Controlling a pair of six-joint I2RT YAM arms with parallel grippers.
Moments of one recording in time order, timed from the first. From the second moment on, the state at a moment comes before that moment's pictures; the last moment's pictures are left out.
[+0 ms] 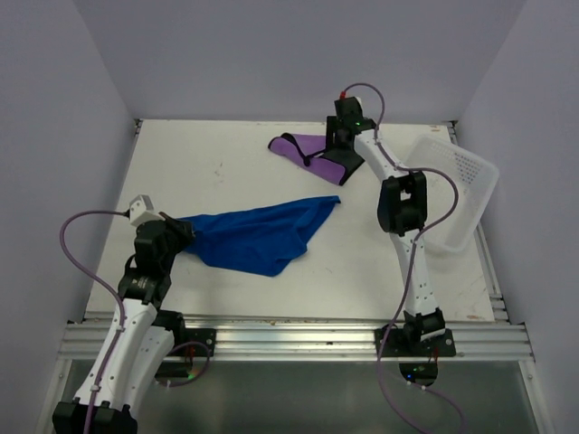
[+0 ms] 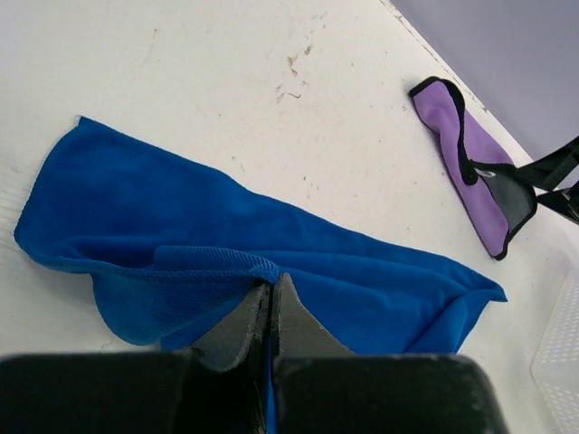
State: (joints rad) left arm -0.10 0.58 0.43 -0.25 -0.16 -0.73; right arm 0.28 2.57 2.41 -0.65 0.29 0.24
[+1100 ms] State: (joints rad) left arm -0.10 0.63 0.57 -0.28 -0.15 -0.72; right arm 0.51 1.36 0.68 -0.15 -0.13 1.02
